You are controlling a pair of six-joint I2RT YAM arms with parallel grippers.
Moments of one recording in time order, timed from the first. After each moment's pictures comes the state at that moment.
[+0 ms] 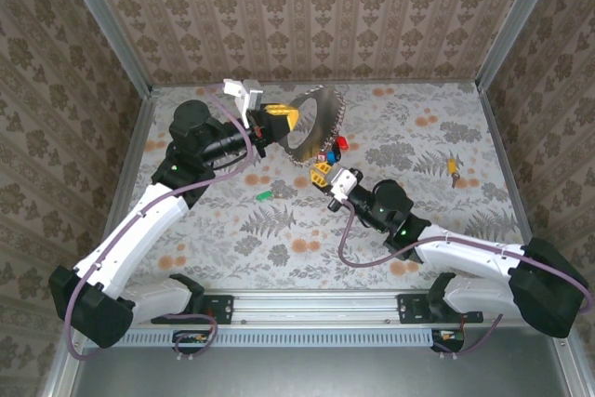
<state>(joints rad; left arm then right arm) -0.57 1.16 1.12 0.13 0.67 -0.31 0.82 1.15 0.50 0.75 0.02 -0.38</state>
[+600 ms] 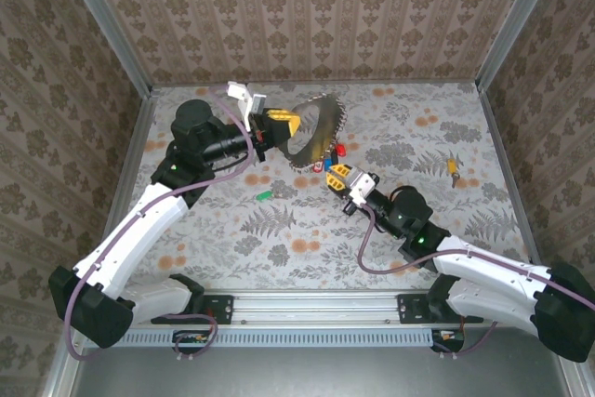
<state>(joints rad) -0.57 1.16 1.13 0.06 0.71 -0.27 0.79 0.97 0.42 0.66 0.02 -0.36</state>
